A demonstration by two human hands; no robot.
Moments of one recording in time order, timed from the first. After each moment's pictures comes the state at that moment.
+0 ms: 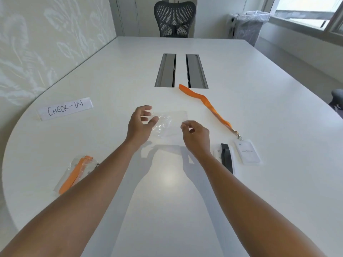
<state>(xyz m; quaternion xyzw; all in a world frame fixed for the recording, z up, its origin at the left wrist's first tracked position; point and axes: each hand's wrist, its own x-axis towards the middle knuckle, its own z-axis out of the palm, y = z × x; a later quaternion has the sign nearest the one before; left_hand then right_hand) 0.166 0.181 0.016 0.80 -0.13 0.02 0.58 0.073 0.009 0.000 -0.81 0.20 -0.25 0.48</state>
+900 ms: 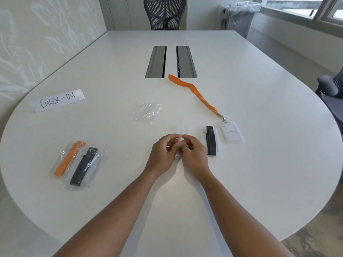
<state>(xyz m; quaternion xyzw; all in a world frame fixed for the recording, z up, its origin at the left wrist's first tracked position) 0.019 0.137 -0.041 0.77 -0.23 -0.07 0.59 -0.039 0.024 -0.037 -0.71 0.21 -0.20 0.64</state>
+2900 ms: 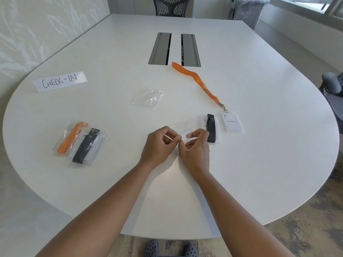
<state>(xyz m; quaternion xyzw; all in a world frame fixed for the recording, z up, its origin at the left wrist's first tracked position) -0.006 0.158 -0.037 0.82 -0.21 -0.04 0.54 -0.077 0.044 -0.040 -0.81 0.24 -0.24 0.48</state>
